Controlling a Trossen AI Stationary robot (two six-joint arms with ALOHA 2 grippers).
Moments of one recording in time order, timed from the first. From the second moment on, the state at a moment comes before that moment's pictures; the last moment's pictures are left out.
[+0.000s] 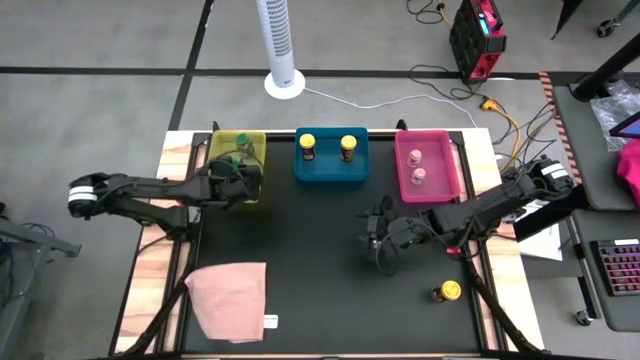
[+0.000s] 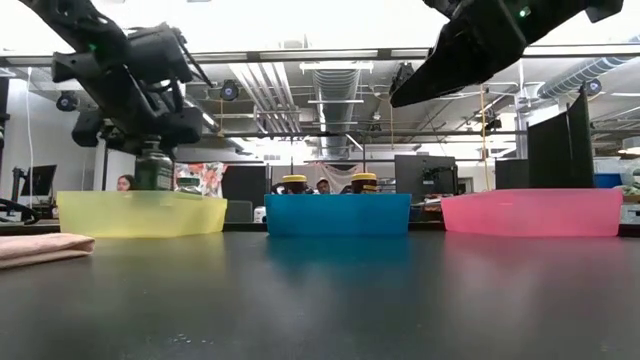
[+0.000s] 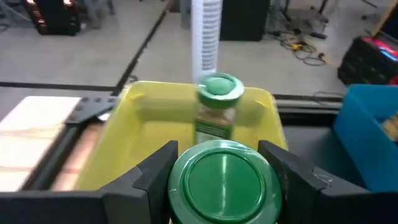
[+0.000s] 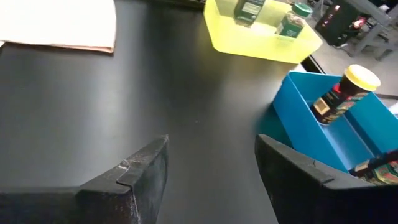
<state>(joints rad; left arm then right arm) 0.20 1.12 0.54 -0.55 -1.13 -1.15 0.28 1.36 0.74 0.04 0.50 0.03</state>
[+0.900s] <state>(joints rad) 0.42 1.17 0.49 -0.19 -0.98 -0.84 0.27 1.36 0.72 0.04 0.49 0.04</state>
